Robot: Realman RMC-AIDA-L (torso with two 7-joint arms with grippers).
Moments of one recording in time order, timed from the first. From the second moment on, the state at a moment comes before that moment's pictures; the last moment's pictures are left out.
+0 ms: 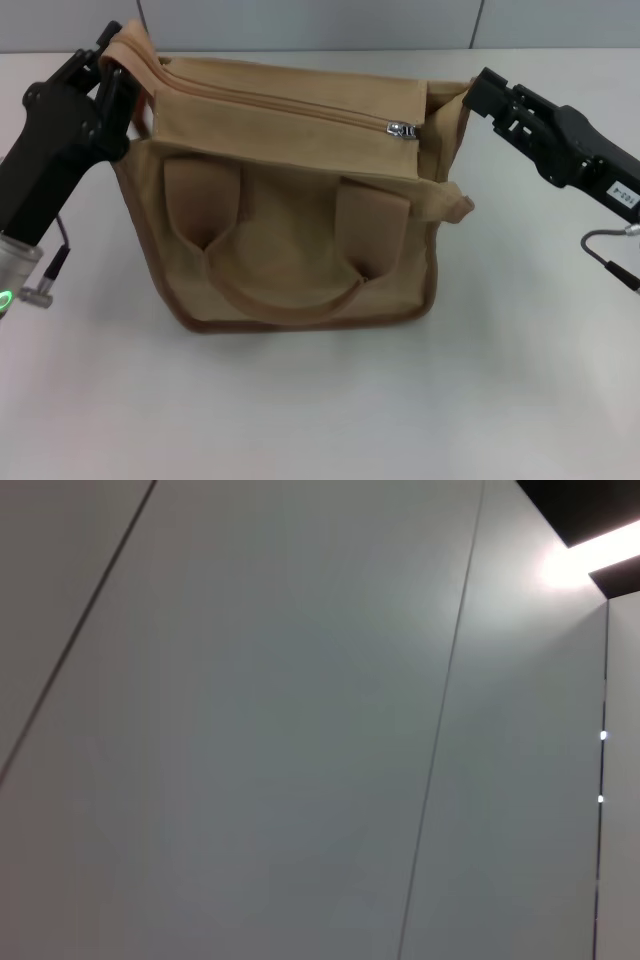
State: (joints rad) left arm -0.47 -2.07 0.30 0.00 1.50 1.78 -0.70; right arm 0.47 2.08 -0.83 -0.28 -1.29 -1.73 1.24
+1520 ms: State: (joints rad) left arm -0.22 -2.04 0.56 0.44 2.00 1.95 -0.71; right arm 0.52 2.09 -1.15 -0.21 -1.58 -1.76 0.62
